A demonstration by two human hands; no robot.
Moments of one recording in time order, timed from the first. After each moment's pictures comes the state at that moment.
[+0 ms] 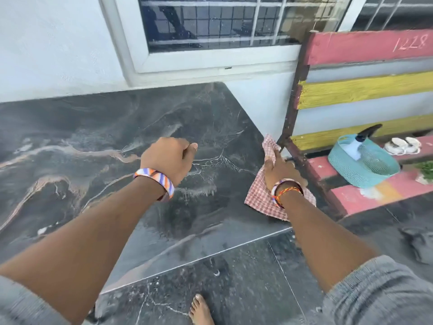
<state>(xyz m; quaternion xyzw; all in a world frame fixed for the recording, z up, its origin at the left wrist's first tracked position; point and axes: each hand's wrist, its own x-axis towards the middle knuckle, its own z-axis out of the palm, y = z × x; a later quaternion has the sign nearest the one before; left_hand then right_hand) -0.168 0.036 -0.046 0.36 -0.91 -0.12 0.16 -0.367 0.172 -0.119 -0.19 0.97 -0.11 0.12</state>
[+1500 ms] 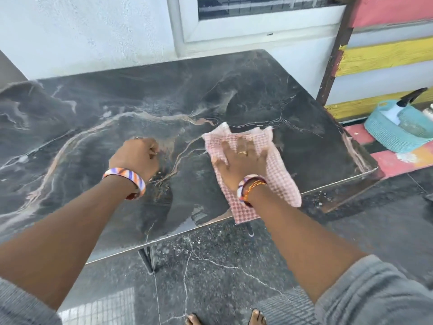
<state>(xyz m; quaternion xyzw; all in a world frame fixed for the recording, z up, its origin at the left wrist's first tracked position) 0.054 -0.045 -0.067 0.47 -0.87 -0.13 0.09 -0.119 0.089 -0.120 -0.43 0.90 -0.04 0.09</state>
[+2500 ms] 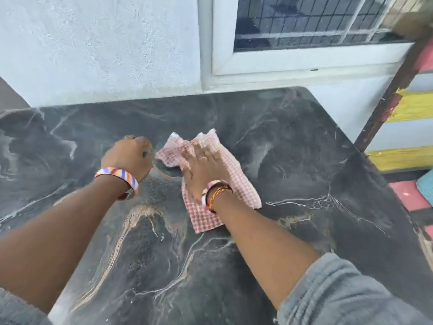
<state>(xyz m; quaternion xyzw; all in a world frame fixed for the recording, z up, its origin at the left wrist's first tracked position) -0.014 -0.217 -0.060 0.53 -0.84 -0.11 0.08 -0.151 -0.131 -0.119 -0.60 0.79 -0.10 0.11</state>
